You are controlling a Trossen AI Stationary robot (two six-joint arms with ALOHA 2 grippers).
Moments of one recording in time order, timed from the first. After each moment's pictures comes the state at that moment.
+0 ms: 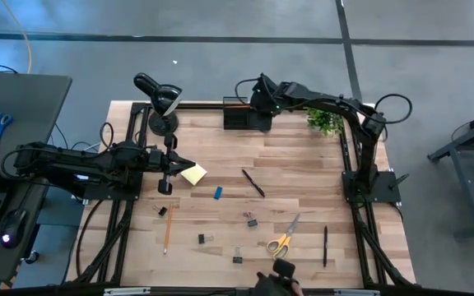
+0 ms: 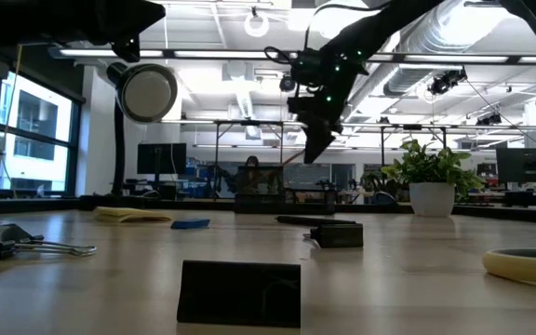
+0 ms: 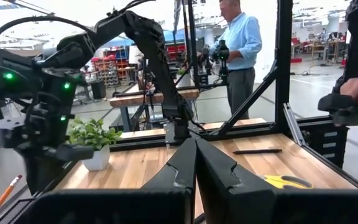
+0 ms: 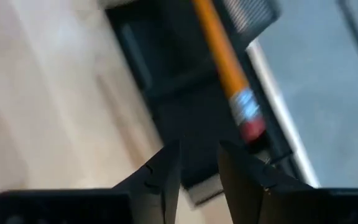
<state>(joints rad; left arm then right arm) 0.13 0.65 0.25 0.49 0.05 0.11 -0.58 1.92 1.56 -0.69 0.06 -0.22</state>
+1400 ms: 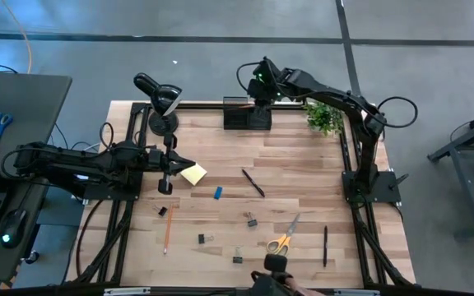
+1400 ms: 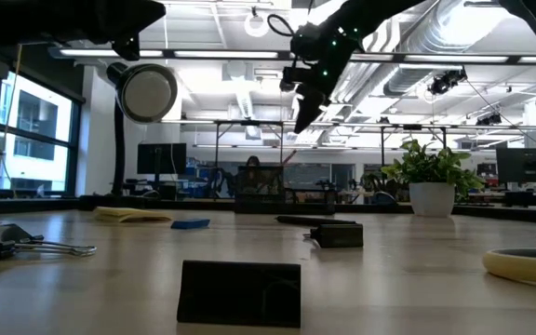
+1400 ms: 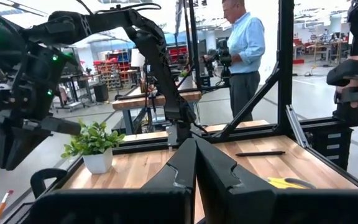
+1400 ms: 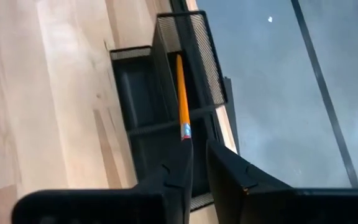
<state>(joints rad) 0.13 0.65 0.25 0.50 0.04 0.12 -0.59 1.92 1.77 -0.80 0.01 -0.44</state>
